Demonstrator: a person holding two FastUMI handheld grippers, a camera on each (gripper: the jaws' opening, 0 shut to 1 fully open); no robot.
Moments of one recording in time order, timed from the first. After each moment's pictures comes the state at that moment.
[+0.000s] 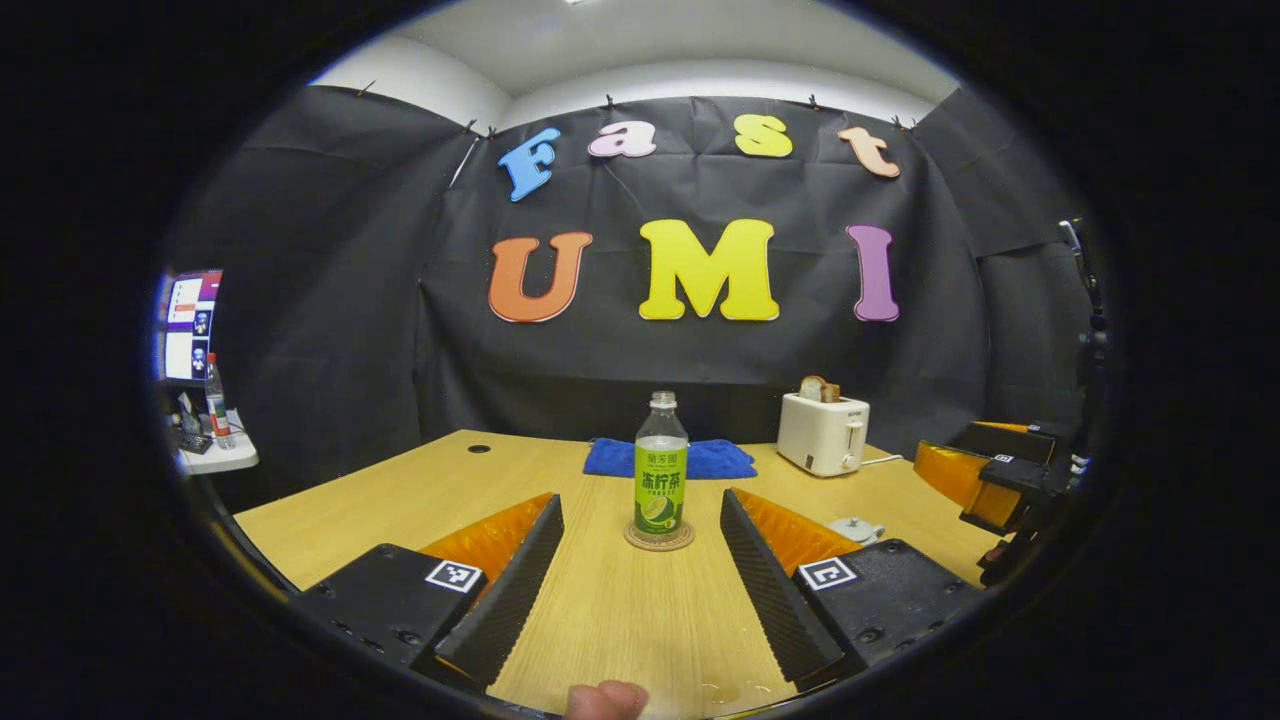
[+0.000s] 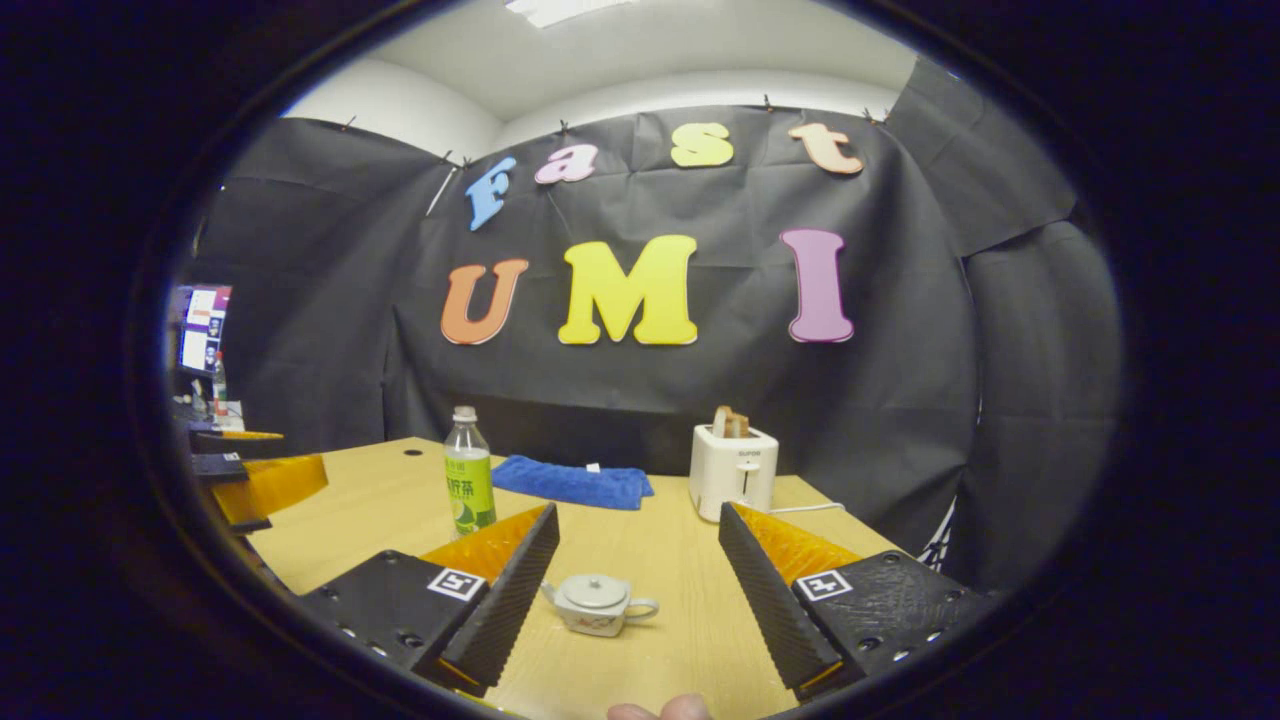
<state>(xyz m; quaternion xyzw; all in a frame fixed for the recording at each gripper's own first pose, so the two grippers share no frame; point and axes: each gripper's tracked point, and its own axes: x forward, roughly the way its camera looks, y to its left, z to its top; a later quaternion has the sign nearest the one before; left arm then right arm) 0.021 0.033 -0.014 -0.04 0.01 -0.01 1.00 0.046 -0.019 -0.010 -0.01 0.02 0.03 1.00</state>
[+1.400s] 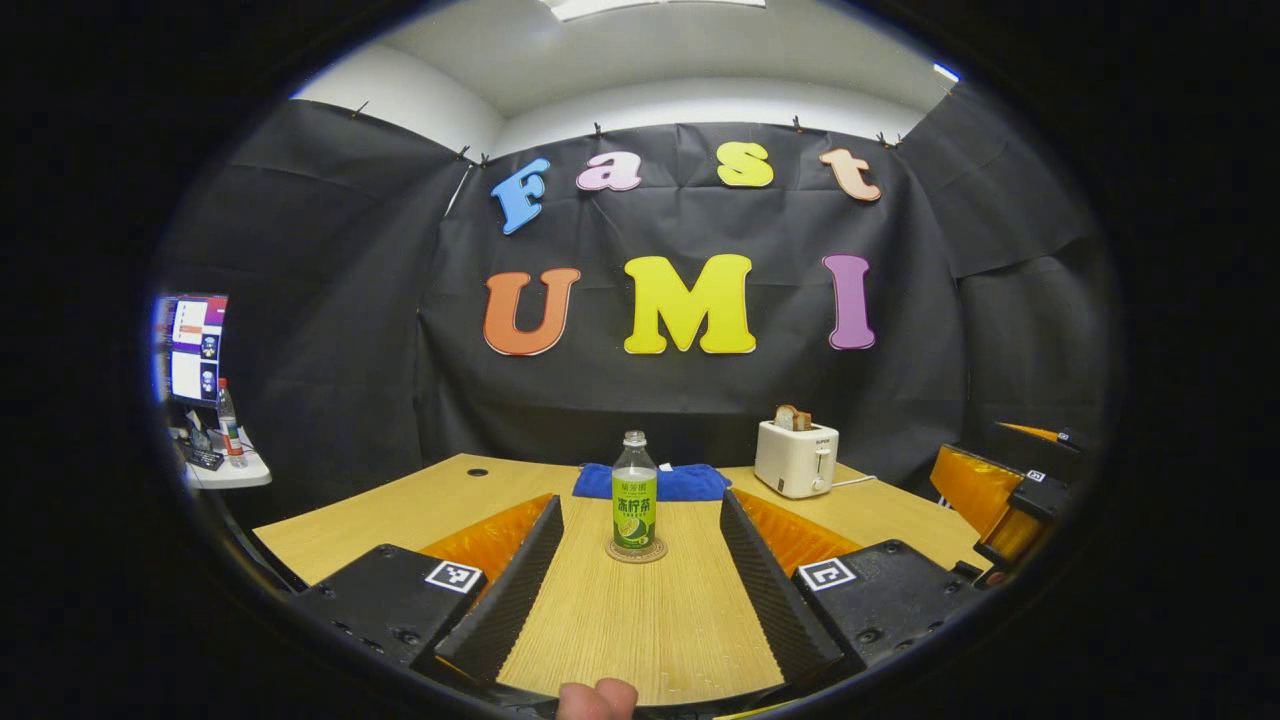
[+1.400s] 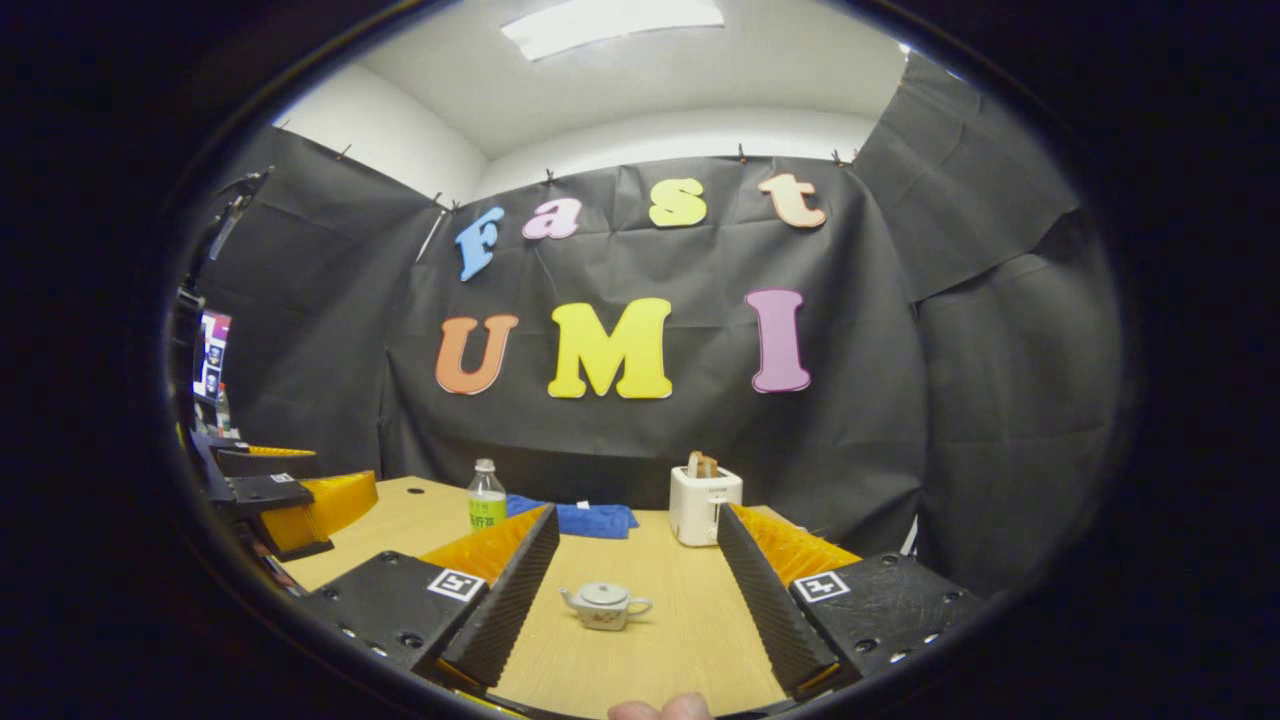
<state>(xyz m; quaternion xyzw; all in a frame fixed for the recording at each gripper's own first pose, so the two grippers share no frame) -0.023 0.017 0.031 -0.02 -0.02 0.00 1.00 -0.036 -0.016 0.037 0.01 -0.03 0.00 1.00</state>
